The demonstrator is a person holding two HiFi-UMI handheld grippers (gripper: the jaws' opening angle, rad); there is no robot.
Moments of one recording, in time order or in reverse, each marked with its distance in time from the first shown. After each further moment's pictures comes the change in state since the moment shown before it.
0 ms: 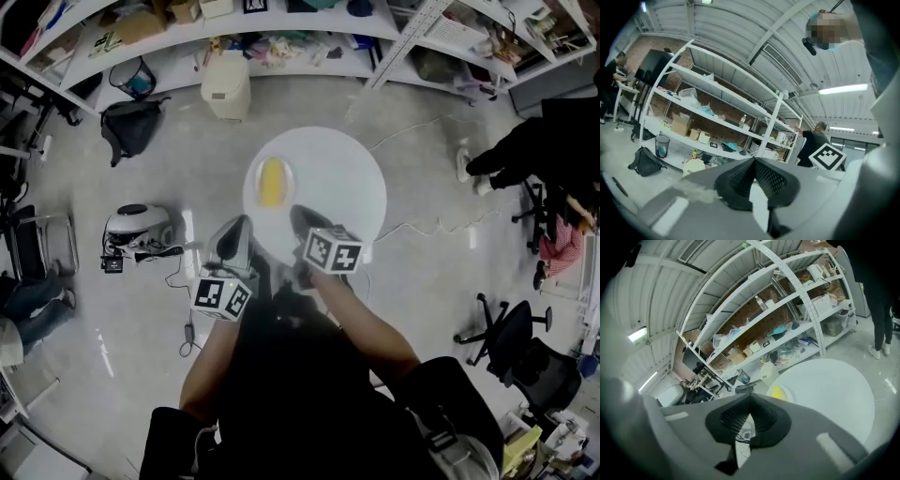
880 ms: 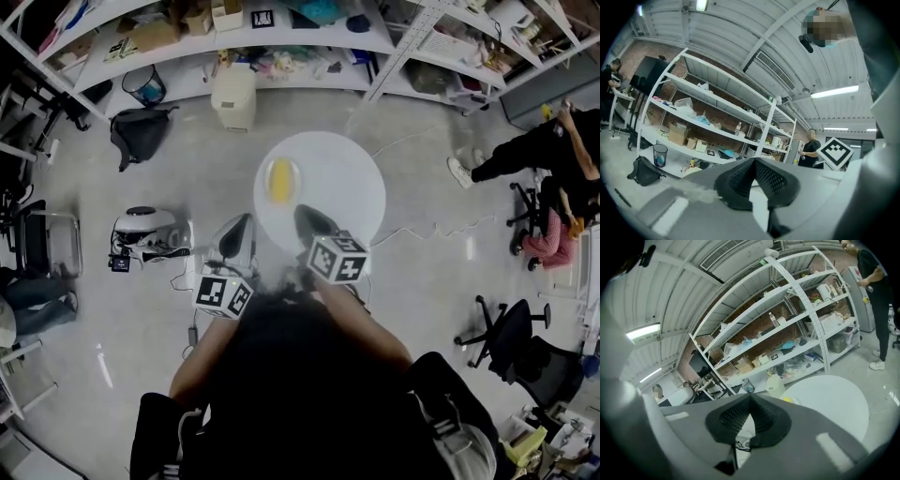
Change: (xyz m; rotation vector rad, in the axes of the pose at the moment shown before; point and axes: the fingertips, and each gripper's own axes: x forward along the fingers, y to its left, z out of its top) left arm -0.060 -0.019 0.052 0.036 -0.051 -0.034; right arm -0.062 0.081 0.009 -0.113 -0.141 0.029
